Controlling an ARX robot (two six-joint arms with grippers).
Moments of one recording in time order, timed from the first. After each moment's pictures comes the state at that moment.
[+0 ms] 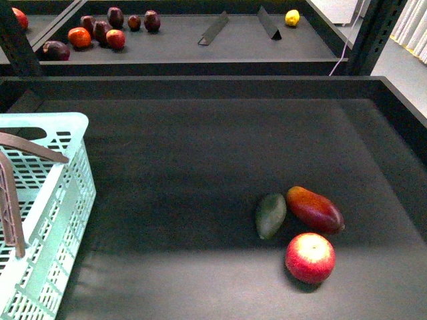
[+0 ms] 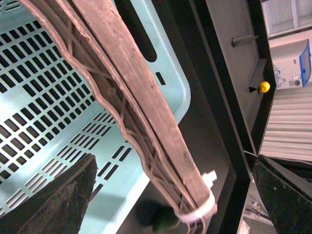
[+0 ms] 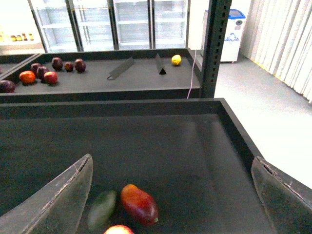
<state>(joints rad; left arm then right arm) 0.28 1.43 0.48 0.40 0.29 -0.96 0.00 0.00 0.02 0.00 0.00 0.00</state>
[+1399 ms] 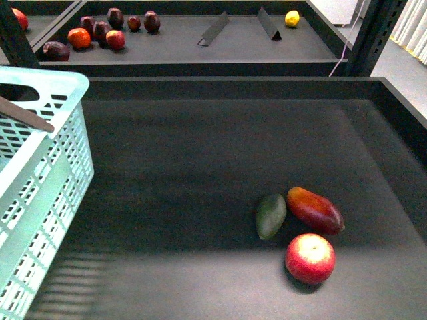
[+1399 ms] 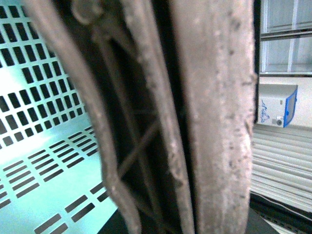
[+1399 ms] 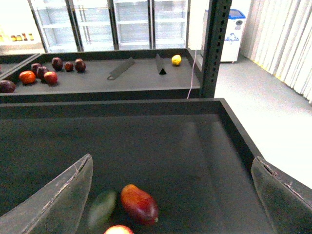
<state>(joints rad) 0.19 1.29 0.69 0.05 0.18 -1.22 0.00 0.00 0.02 0.00 0.00 0.00</state>
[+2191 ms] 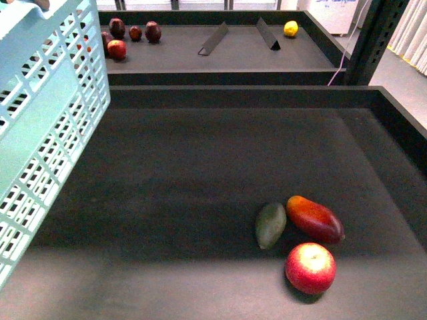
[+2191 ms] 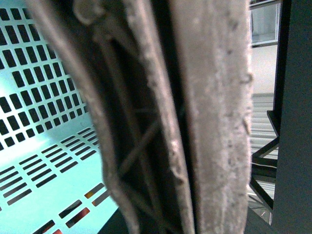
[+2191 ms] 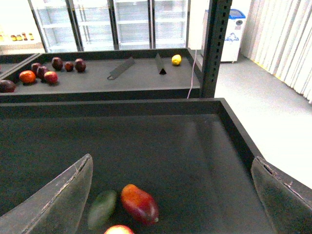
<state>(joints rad) 0.02 1.03 0.90 -0.22 0.12 -1.25 0.00 0.00 0.02 0.00 0.00 0.00</state>
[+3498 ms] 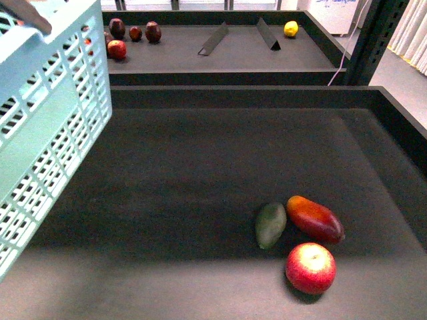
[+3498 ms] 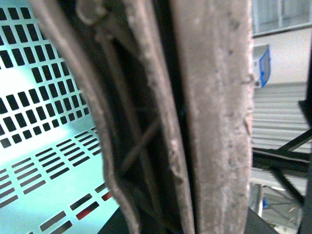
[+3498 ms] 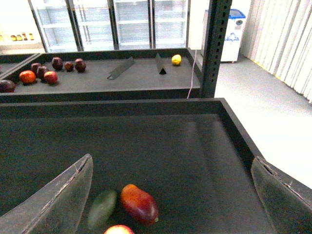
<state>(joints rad) 0.01 1.07 0.97 -0.38 0.13 -1.17 0.00 0.00 0.02 0.00 0.00 0.00</state>
